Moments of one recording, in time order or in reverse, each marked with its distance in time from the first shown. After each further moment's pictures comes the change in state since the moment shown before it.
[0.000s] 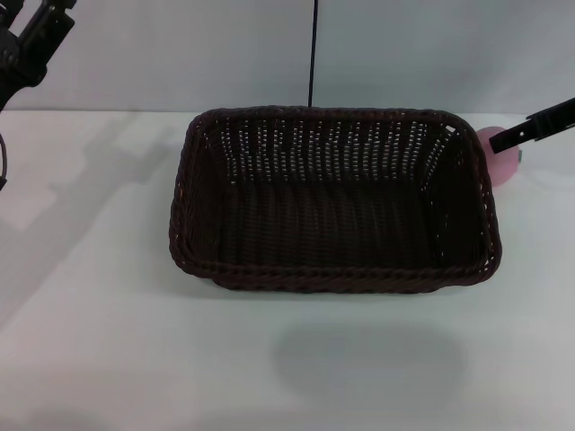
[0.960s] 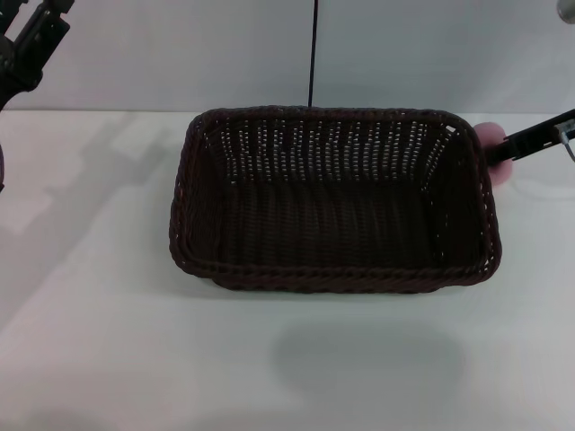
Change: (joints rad) left arm 0.007 -0.001 -0.010 -0.013 0.000 0.011 0.002; right arm -0.016 0.045 -0.043 0.040 -0.001 0.105 -0.009
